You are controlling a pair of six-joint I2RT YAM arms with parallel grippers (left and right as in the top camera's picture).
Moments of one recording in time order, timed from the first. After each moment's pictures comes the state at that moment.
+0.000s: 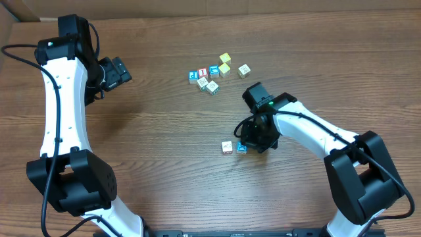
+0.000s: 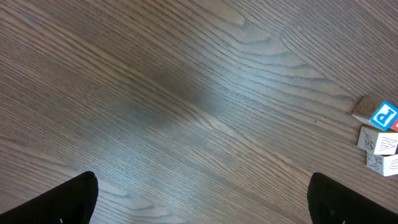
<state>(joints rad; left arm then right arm) 0.20 1.88 1.84 -1.30 -0.01 -0.39 0.53 1.86 1.18 -0.83 -0.26 0.69</state>
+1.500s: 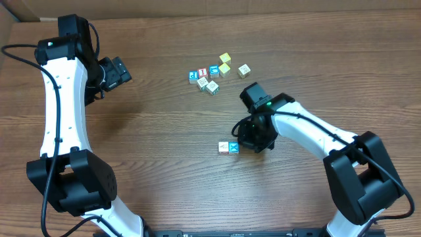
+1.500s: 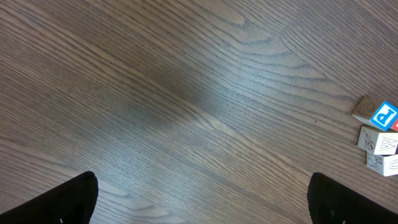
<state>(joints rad) 0.20 1.88 1.84 -1.31 -0.01 -0.39 0.53 1.86 1.20 -0.84 -0.29 0.72</state>
